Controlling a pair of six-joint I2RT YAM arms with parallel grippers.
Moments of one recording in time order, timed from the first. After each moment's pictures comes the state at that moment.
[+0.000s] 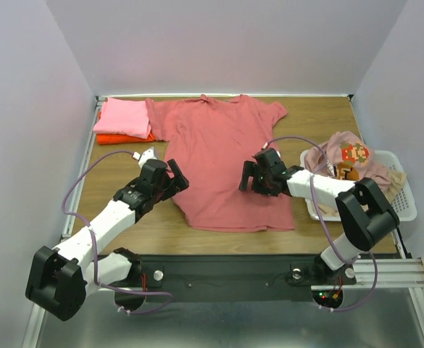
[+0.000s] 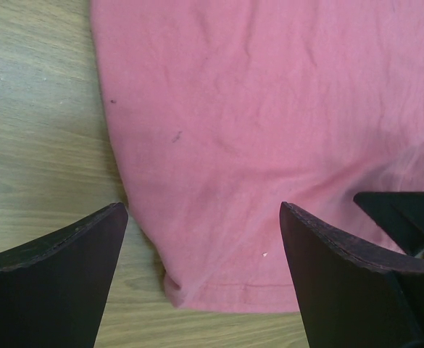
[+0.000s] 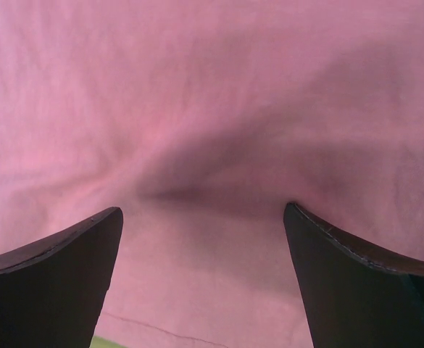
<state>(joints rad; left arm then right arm) -0.49 1.04 0.63 -0.31 -0.17 -0.83 0.57 1.57 0.84 -0.22 0.07 0.67</state>
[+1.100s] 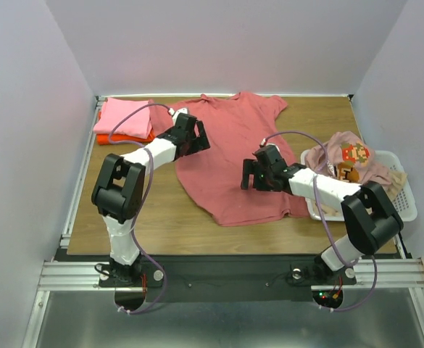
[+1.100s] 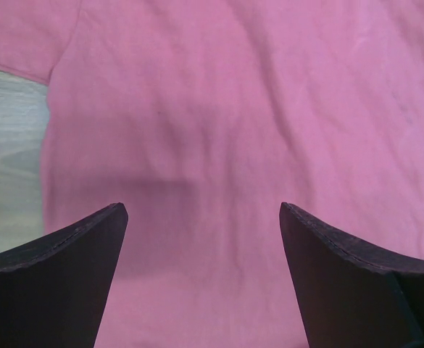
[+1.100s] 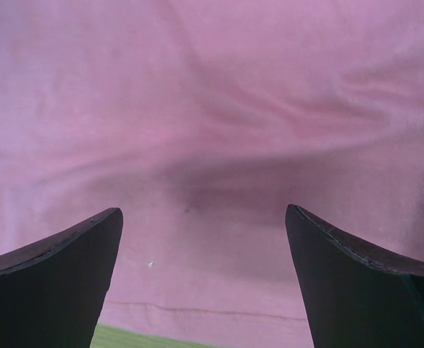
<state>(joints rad) -0.45 1.84 1.28 -0.19 -0.16 -0.62 0.58 1.53 0.90 -0.27 0.12 0.58</state>
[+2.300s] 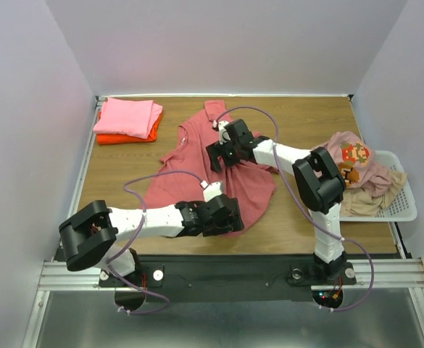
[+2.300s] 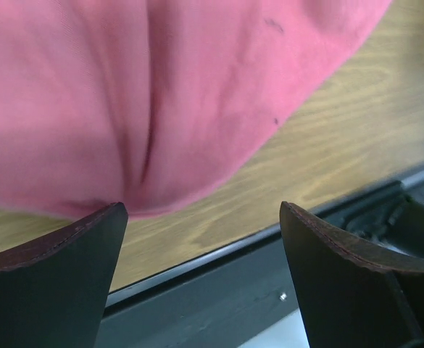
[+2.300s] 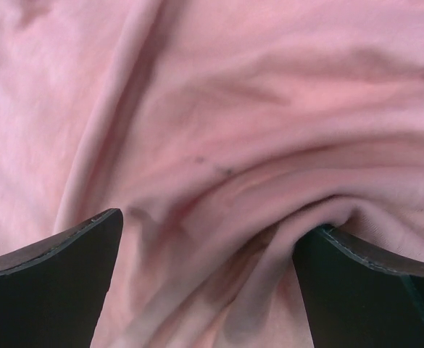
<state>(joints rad) -1.15 1.42 0.71 -0.18 -0.16 -1.19 0.59 2.10 1.50 -0.23 -0.18 0.10</state>
